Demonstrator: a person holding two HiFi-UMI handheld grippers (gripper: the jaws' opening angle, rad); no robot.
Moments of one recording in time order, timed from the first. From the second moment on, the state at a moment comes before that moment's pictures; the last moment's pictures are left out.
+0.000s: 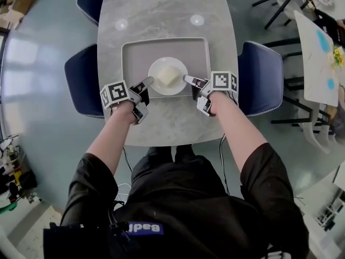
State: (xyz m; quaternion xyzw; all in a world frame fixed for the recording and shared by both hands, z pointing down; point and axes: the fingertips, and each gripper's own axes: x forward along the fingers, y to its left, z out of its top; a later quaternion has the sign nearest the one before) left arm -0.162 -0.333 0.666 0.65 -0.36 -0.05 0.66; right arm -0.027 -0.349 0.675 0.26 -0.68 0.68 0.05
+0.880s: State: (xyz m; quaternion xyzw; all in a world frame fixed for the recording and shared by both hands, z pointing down) left arm -0.167 -0.363 0.713 0.66 -0.38 0.08 0.64; right arm -0.038 -0.377 0.718 0.29 -0.69 0.64 0.18
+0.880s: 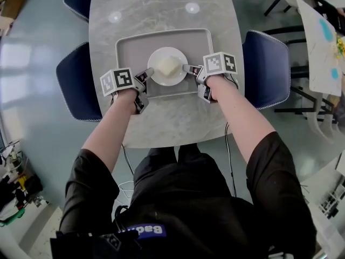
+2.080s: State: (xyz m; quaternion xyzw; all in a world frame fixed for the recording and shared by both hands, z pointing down) left arm -0.183 -0.364 0.725 0.66 -0.39 0.15 0.63; right arm -0.030 -0.380 0.719 0.29 -0.69 0.63 0.22
